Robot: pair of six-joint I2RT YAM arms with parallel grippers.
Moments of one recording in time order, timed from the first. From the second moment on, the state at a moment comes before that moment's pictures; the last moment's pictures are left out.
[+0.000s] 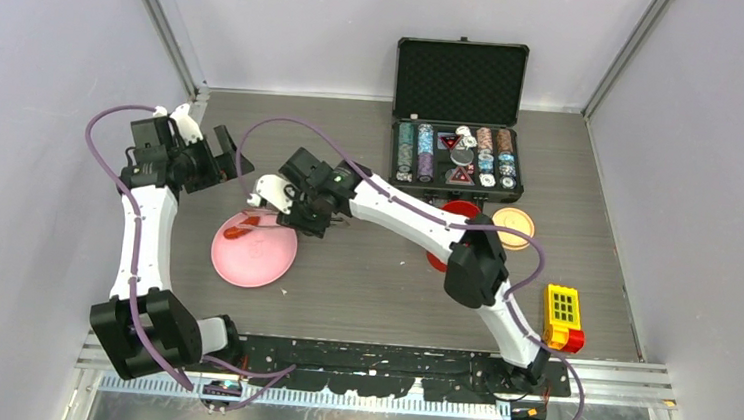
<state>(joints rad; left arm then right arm) 0.31 1.23 1.14 -0.65 0.49 -0.19 1.05 2.19 2.10 -0.90 -0.11 -0.47</state>
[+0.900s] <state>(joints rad) 0.33 1.24 1.14 -0.64 0.55 -0.22 1.04 2.38 2.26 -1.01 -0.27 -0.41</state>
